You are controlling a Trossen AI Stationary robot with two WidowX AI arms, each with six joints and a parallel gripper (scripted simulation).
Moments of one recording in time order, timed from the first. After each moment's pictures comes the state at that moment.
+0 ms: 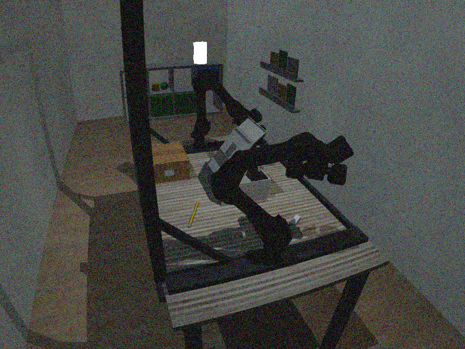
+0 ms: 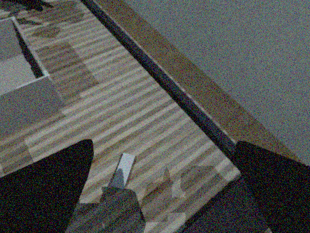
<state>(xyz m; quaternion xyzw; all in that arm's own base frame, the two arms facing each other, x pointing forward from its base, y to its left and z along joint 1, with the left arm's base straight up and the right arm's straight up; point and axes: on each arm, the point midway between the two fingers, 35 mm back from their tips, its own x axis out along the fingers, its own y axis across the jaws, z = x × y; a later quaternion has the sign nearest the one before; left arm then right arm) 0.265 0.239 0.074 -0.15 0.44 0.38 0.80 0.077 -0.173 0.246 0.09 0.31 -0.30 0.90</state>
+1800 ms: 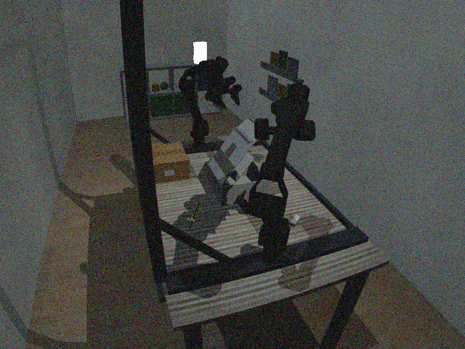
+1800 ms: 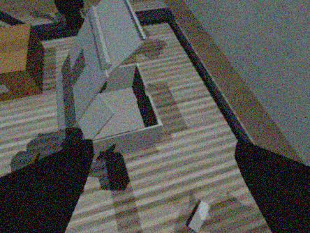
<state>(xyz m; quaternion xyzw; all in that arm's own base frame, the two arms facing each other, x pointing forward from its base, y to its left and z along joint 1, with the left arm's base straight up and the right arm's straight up) 0.237 0.084 0.322 -0.06 0.34 0.16 0.92 0.173 -0.084 0.357 0.05 0.31 -0.14 0.94</state>
